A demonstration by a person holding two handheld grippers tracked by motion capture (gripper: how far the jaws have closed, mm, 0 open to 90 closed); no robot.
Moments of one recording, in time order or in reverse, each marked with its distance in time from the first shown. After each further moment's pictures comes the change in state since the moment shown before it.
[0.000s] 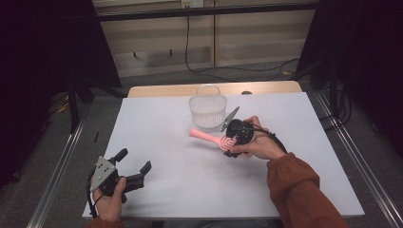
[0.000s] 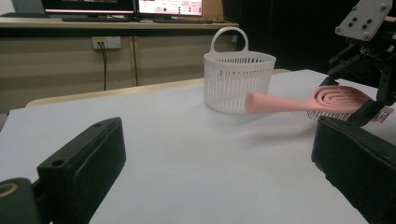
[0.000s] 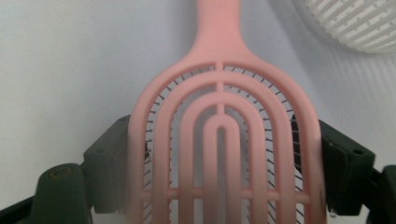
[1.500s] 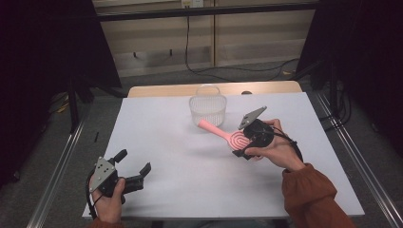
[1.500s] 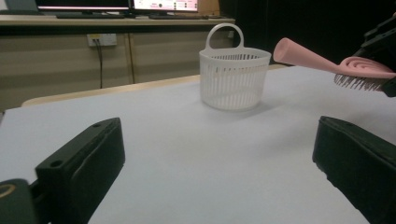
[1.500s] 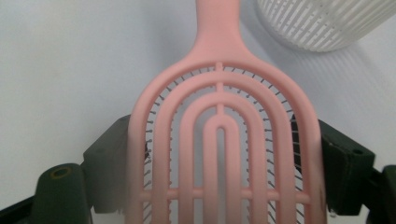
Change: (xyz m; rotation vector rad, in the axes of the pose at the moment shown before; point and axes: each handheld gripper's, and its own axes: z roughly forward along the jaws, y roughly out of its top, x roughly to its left) left arm -0.002 0.003 -0.003 0.022 -0.026 0.010; right arm 0.014 -0.036 -0.051 -0.196 -0.034 0.084
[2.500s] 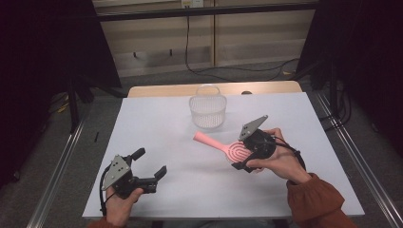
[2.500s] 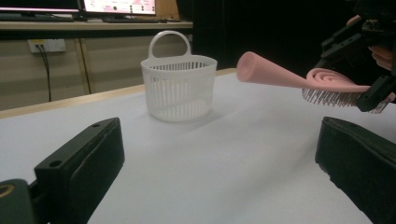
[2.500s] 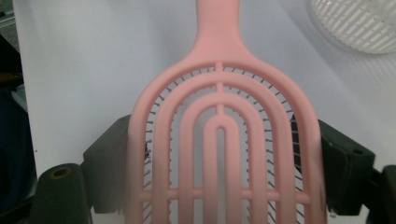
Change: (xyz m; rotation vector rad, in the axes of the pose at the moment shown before) left arm -0.032 0.010 0.022 -0.005 -0.169 0.020; right arm 0.034 -0.003 -0.012 -0.001 0.086 -0.030
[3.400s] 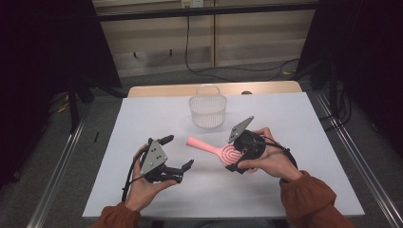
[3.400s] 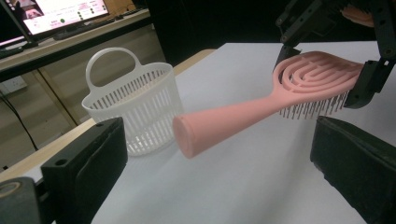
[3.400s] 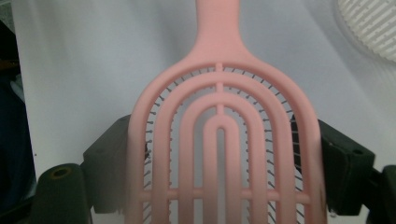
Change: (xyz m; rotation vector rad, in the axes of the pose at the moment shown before) left arm -0.029 0.033 0.067 0.102 -0.110 0.307; right arm 0.006 0.017 0.017 0.076 0.020 -0.034
